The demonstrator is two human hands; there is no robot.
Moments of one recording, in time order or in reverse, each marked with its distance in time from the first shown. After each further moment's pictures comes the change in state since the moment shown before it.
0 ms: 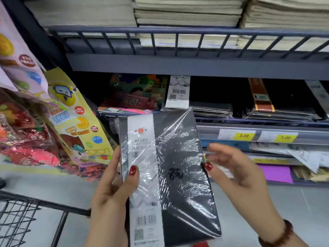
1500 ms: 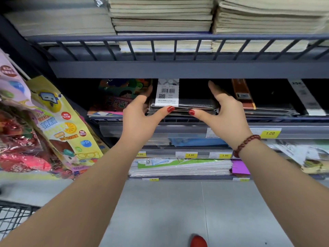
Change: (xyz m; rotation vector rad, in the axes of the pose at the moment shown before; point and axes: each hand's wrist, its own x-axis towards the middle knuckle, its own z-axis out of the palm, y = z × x) left_hand 0.118 0.016 0.090 0.680 -0.276 0.374; right_hand 0.118 -0.012 -0.026 -0.587 0.061 -0.008
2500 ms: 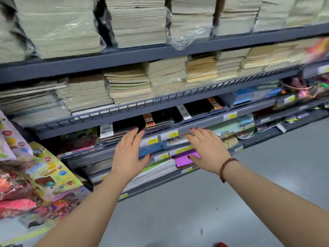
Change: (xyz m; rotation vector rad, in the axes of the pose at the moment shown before) left_hand -0.143 0.140 0.021 0.713 -0.302 0.607; right_hand -0.199 0.001 -0.220 -0.813 -0.155 -0.034
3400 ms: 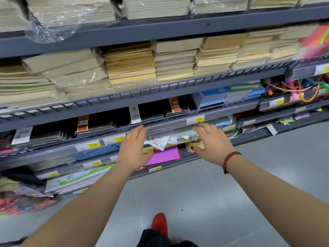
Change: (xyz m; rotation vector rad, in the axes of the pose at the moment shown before) left_hand 0.146 0.202 0.144 -0.080 -0.157 -0.123; right_hand 0.022 0.289 0.060 0.216 -0.170 0.077
